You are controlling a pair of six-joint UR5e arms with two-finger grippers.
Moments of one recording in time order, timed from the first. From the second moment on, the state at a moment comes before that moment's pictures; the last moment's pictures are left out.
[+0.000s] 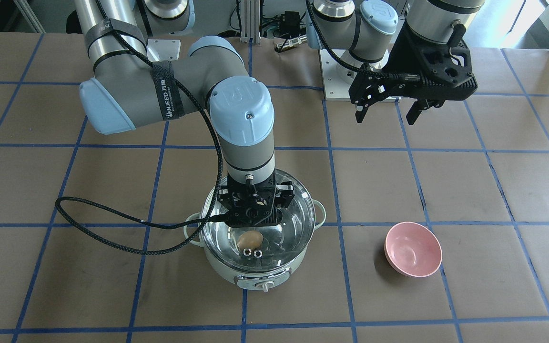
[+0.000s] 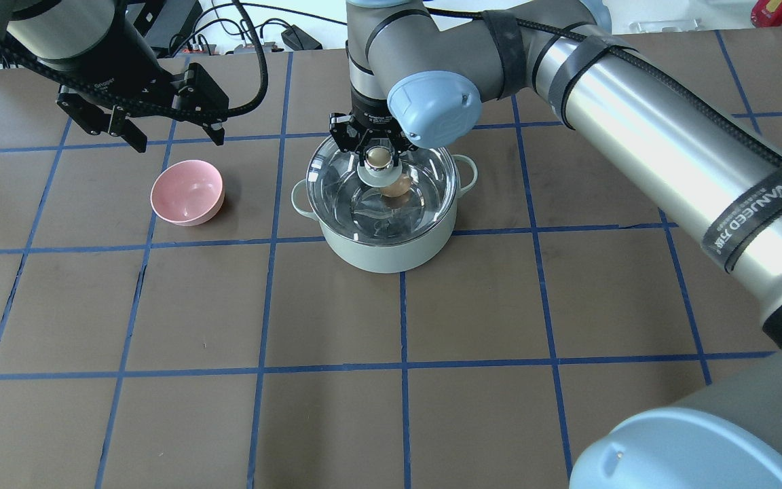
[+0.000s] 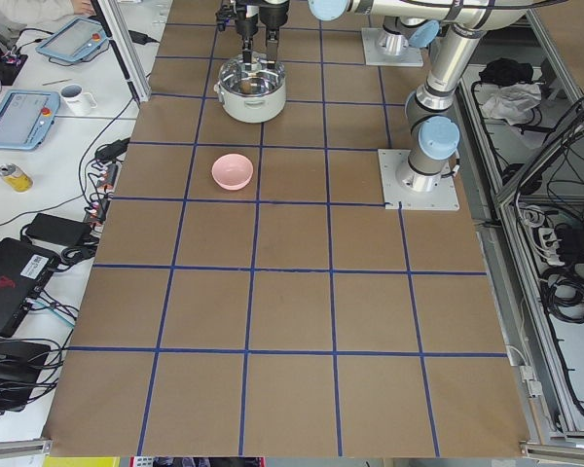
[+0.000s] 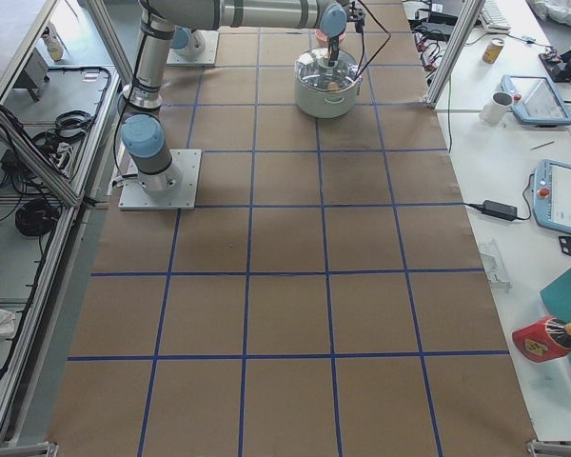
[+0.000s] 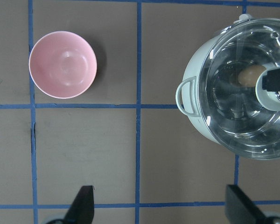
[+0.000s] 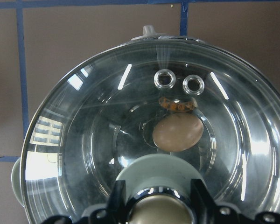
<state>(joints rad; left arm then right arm) -1.56 -1.55 -1.52 -1.56 1.52 -0.01 1.94 -1.08 1.32 -1.88 -1.50 0.36</state>
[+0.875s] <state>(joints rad) -1.58 -1.55 -1.53 -1.57 1.53 -0.02 1.94 -1.08 1.32 -1.88 -1.50 0.35</state>
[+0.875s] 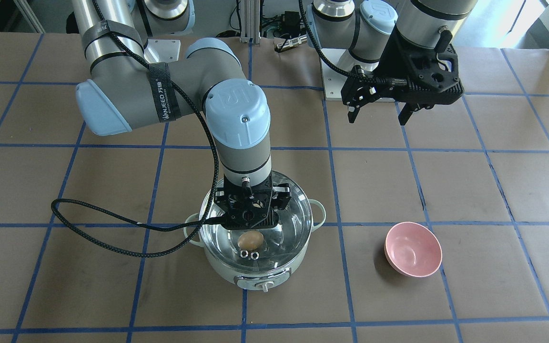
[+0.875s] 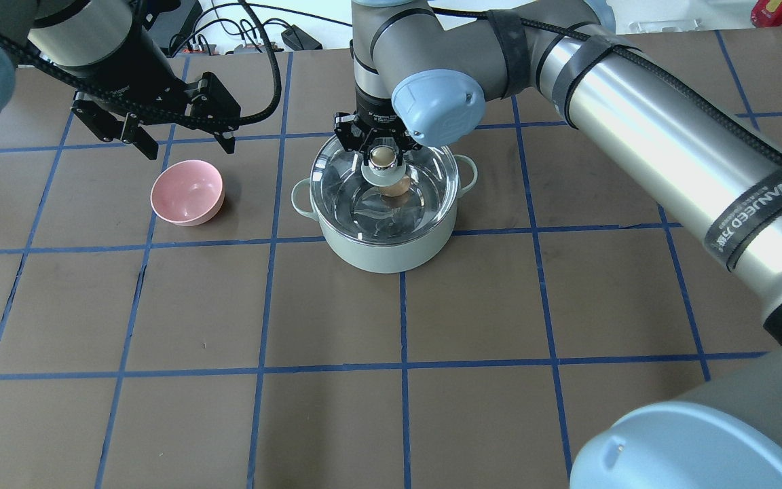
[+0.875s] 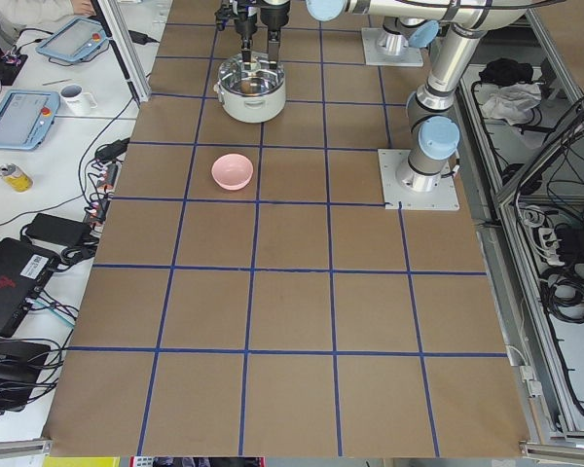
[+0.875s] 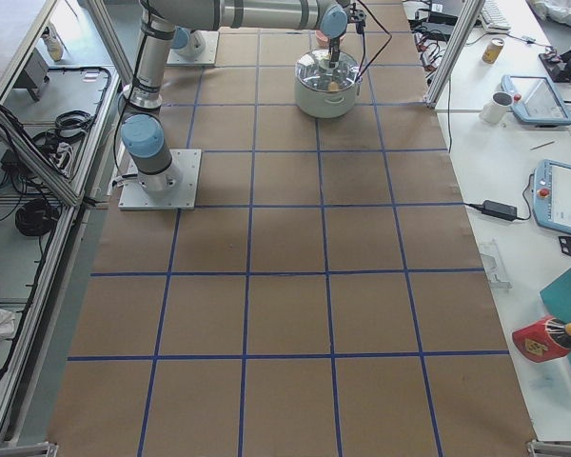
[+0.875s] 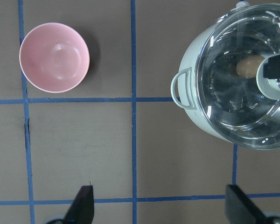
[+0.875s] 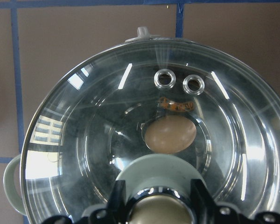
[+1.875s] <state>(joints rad) -1.58 -1.55 -1.53 -1.57 1.53 -0.02 1.93 -1.08 1.33 -1.88 -1.50 0.34</state>
